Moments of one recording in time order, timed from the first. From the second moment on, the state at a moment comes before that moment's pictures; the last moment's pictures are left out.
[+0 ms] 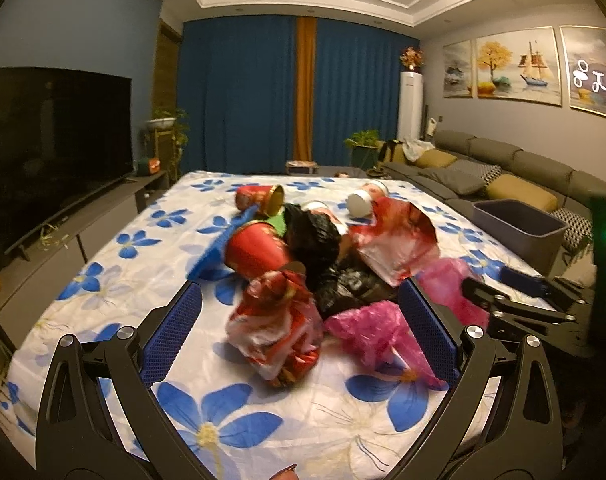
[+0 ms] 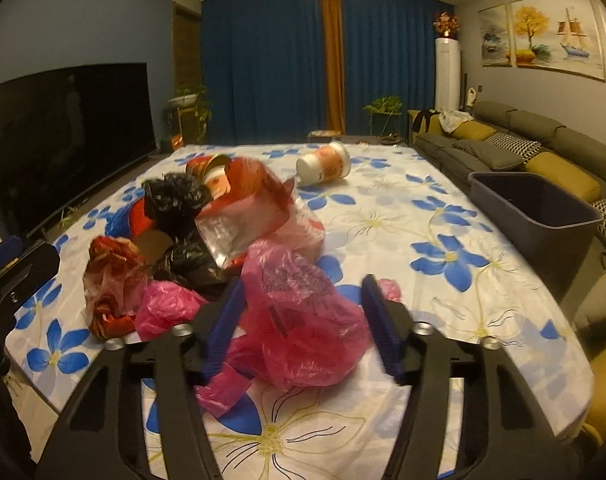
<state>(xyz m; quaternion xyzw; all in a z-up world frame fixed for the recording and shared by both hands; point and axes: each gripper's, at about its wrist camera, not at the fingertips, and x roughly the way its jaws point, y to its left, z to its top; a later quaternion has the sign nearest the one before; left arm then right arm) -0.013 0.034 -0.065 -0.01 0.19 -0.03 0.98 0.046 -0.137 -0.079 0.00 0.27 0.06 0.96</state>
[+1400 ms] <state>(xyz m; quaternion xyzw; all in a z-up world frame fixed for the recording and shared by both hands) 0.027 -0.018 -0.084 0.00 0.27 -0.16 0.95 0.027 -0.173 -0.052 0.00 0.22 0.05 0.98</state>
